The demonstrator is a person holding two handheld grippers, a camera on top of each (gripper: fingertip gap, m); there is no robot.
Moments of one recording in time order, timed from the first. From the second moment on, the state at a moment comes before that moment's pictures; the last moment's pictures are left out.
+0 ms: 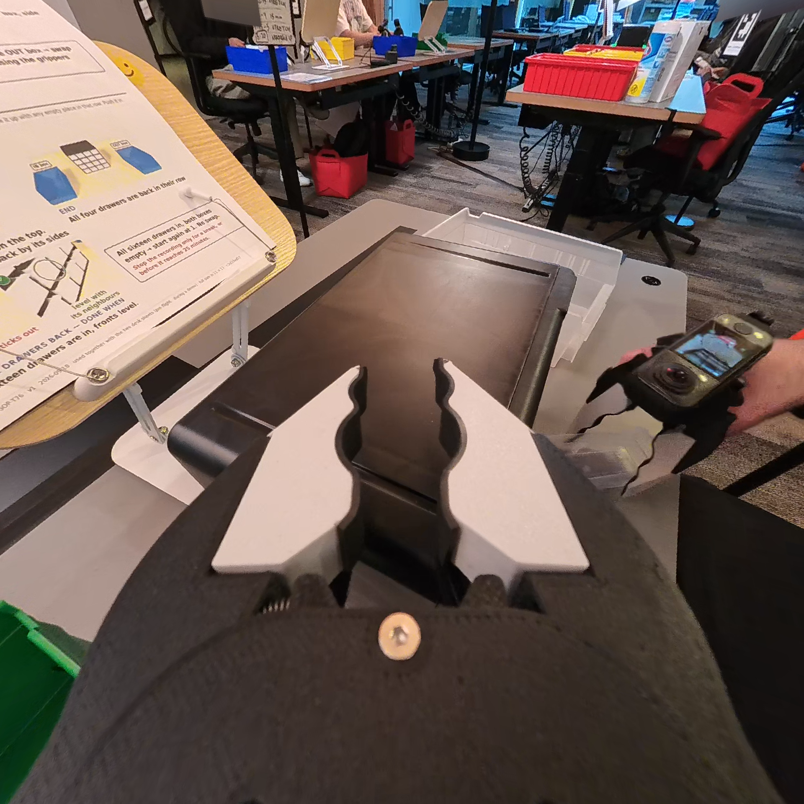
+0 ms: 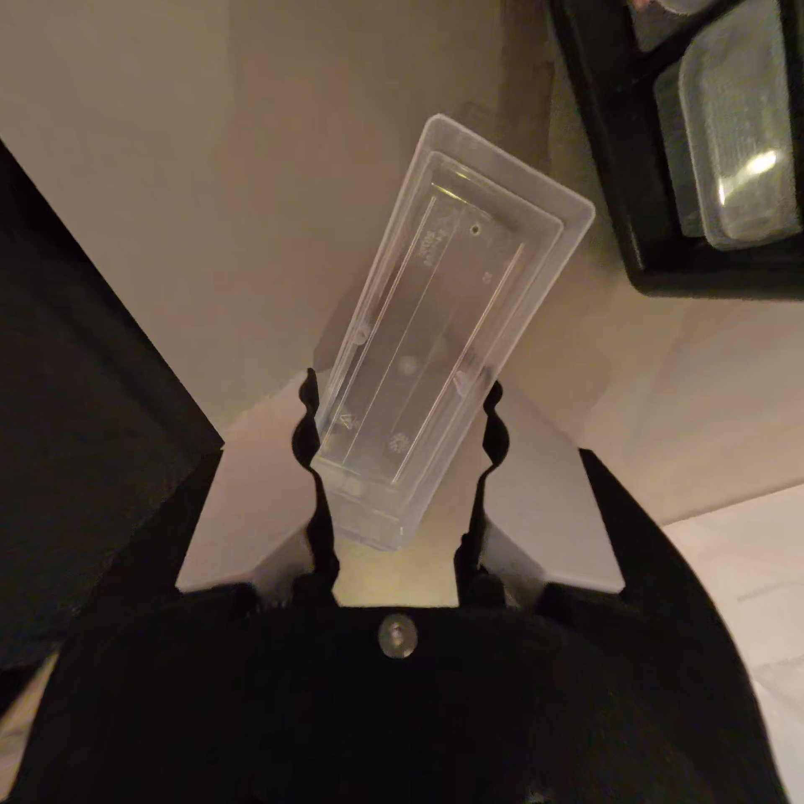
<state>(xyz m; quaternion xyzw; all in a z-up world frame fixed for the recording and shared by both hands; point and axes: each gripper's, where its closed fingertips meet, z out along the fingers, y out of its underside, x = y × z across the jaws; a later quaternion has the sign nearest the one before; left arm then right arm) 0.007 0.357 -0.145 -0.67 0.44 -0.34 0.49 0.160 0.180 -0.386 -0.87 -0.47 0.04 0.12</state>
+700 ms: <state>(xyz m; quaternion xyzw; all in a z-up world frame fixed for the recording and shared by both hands) 0.007 0.356 -0.145 -0.67 0.44 -0.34 0.49 0.233 0.199 -0.273 -0.80 -0.56 -0.04 0.22</state>
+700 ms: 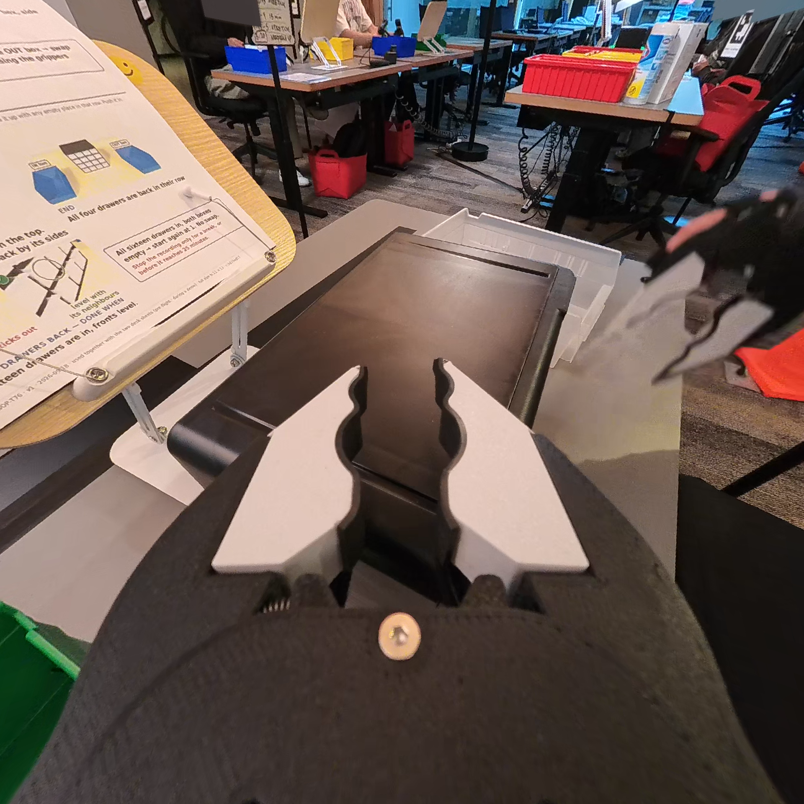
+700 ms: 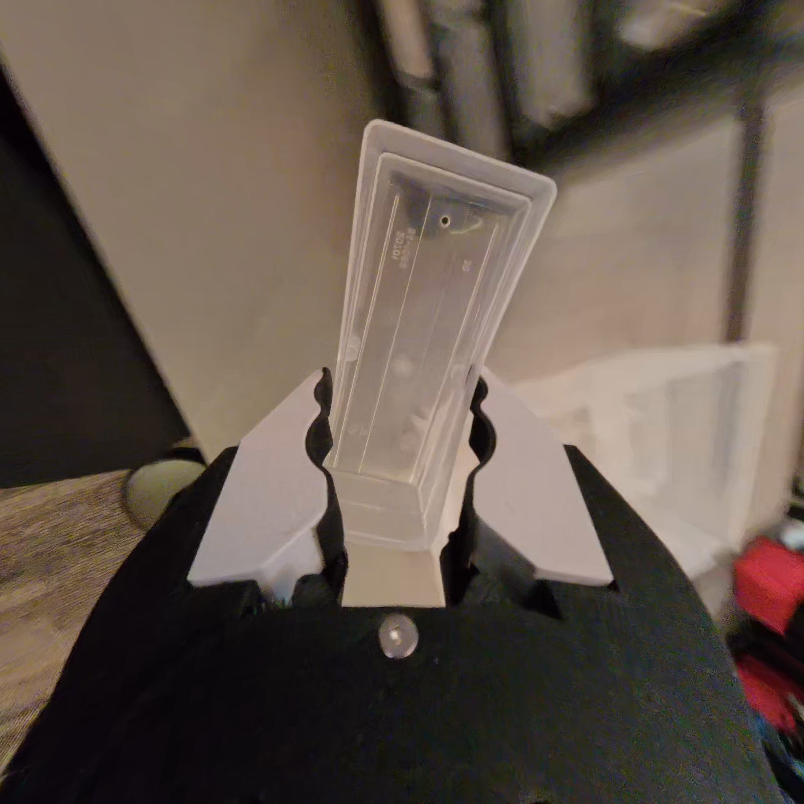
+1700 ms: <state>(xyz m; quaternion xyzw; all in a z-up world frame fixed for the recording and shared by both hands) 0.006 0.357 -0.145 -0.67 0.44 -0.34 0.49 0.469 0.386 -0.329 -0.80 -0.50 -0.32 0.04</state>
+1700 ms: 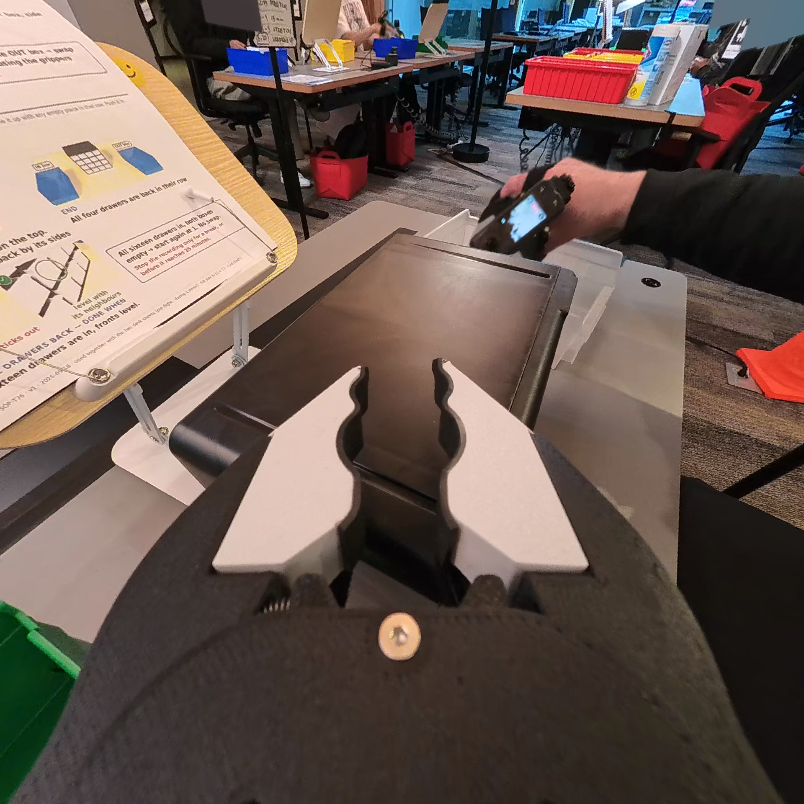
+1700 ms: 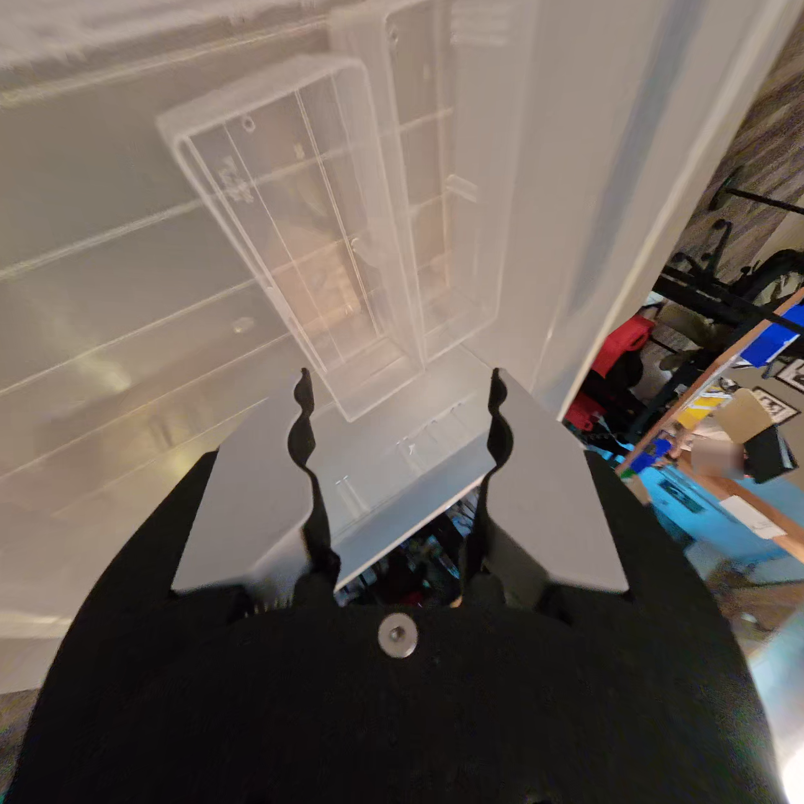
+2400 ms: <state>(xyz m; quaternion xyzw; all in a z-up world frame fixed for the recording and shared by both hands) 0.006 0.357 -0.145 -0.67 0.44 -0.34 0.49 0.099 0.267 -0.285 -0.52 -0.66 -0.30 0.46</state>
